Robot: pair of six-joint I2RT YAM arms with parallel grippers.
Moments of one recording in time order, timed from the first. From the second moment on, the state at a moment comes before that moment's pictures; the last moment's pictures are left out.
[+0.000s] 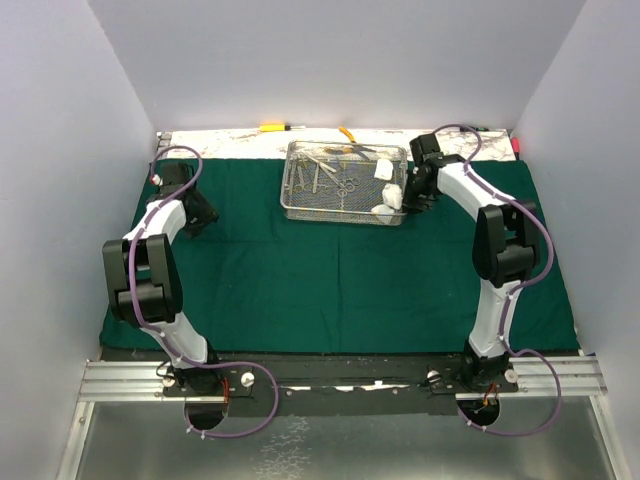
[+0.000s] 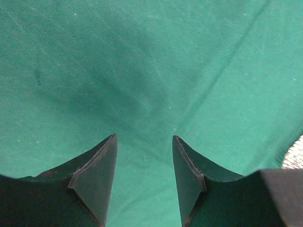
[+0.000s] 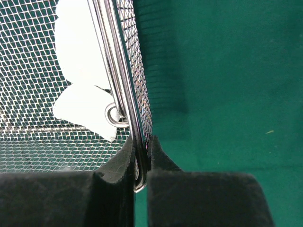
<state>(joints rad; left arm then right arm) 0.15 1.69 1.12 -0.42 0.01 -0.54 0.22 2.02 1.59 -0.72 0.00 0.44</state>
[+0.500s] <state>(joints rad) 0.15 1.81 1.14 -0.43 -0.12 -0.53 0.17 1.91 1.42 -0.61 0.07 0.37</state>
